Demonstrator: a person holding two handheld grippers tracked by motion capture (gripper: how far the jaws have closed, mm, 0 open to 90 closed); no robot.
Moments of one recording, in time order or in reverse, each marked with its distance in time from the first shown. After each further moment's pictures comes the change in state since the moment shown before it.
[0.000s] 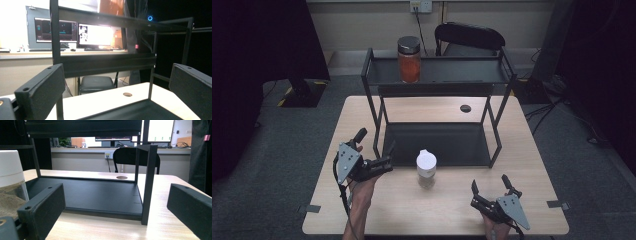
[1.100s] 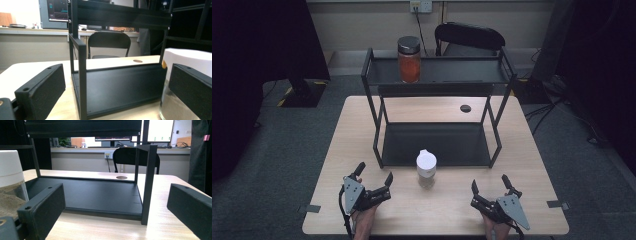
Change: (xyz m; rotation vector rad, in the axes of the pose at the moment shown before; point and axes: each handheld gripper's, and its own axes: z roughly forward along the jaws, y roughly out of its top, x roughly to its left) left arm -0.016 -0.085 -0.046 0.114 0.087 -0.005; right arm 0.000 0.000 0.000 0.000 -0.002 0.000
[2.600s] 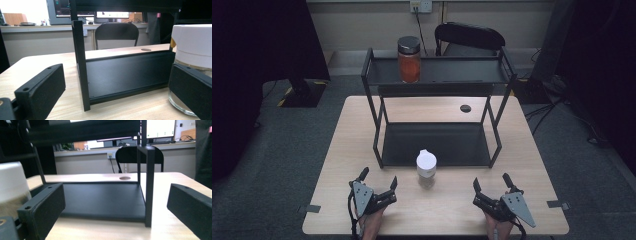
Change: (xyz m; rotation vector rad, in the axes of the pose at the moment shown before) left arm -0.019 -0.012 0.004 0.046 0.065 0.057; right arm -0.009 0.016 0.000 -0.006 0.033 0.097
